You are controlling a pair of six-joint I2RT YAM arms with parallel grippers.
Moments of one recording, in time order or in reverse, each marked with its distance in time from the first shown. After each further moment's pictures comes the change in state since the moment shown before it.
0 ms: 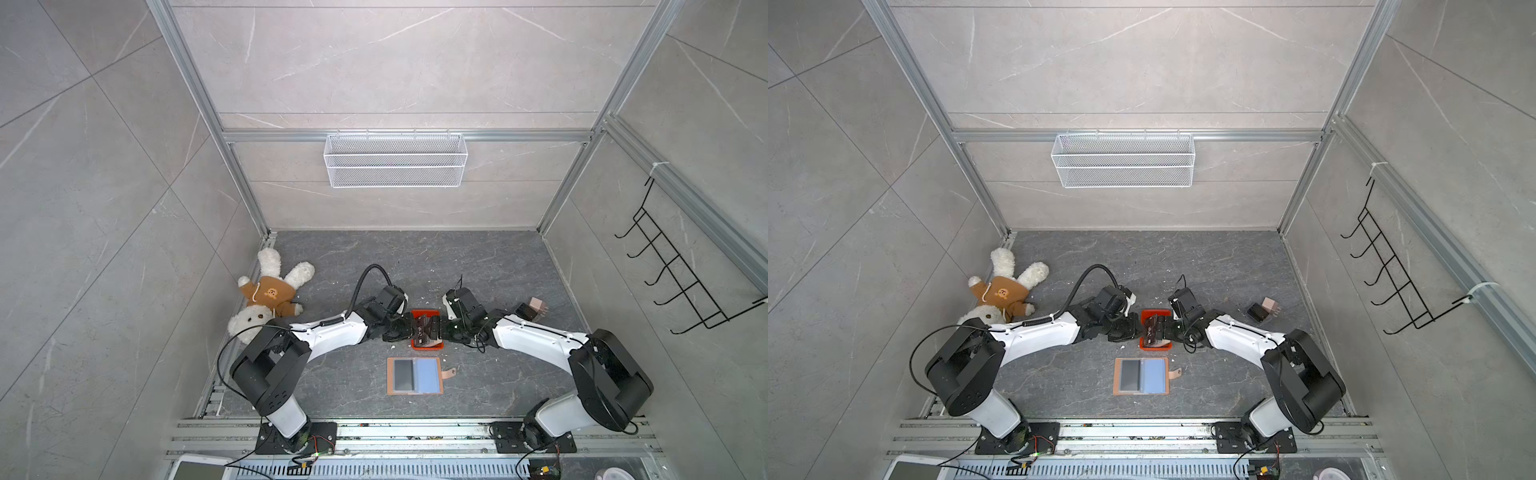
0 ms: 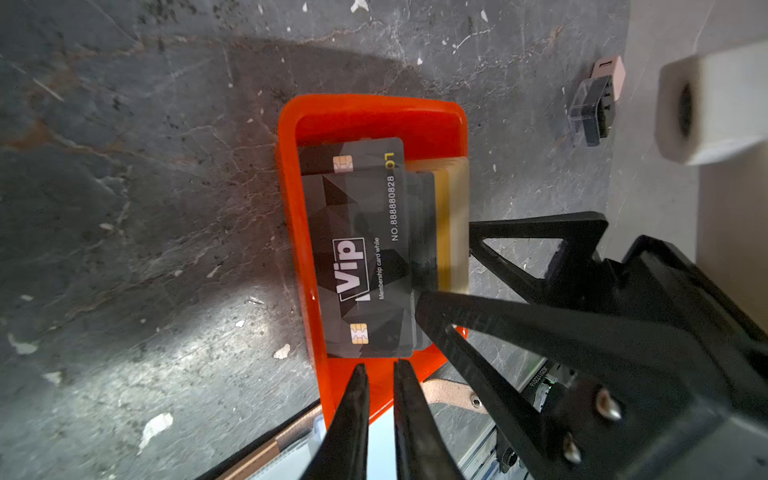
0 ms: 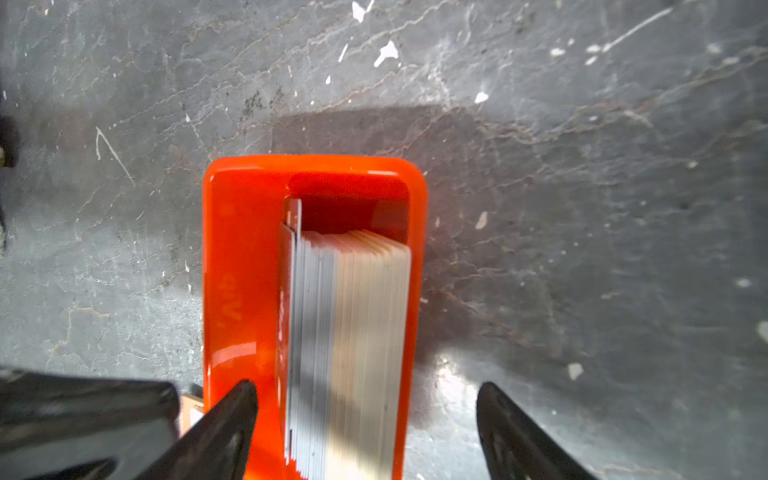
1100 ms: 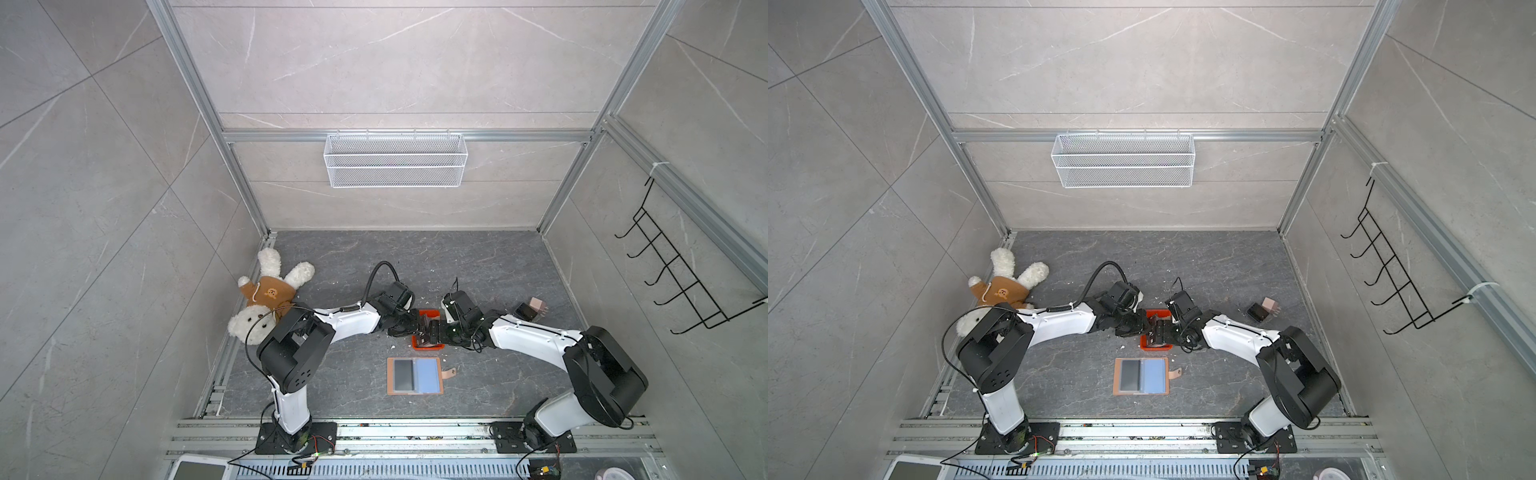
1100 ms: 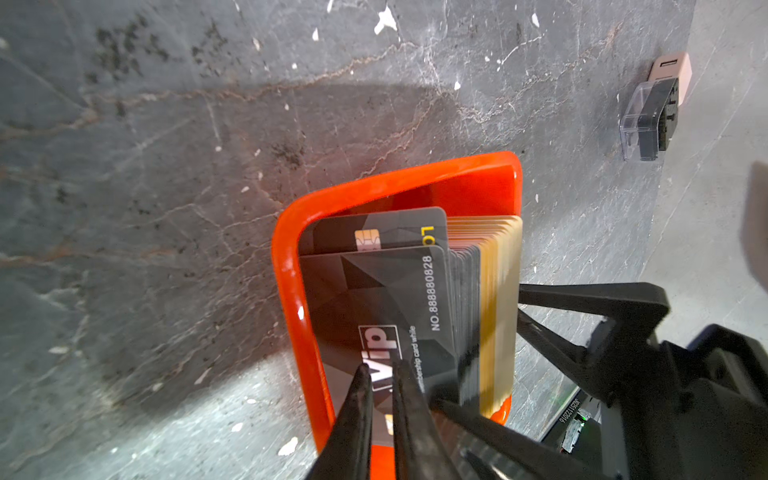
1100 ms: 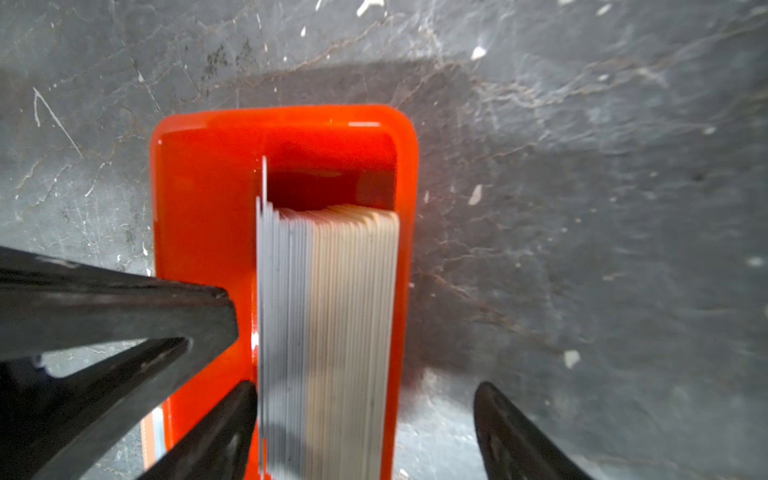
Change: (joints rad) left arm 0.014 0.162 0.117 -0.026 -0.005 0.037; right arm 0.014 0.019 0.005 -0.048 0.042 -0.018
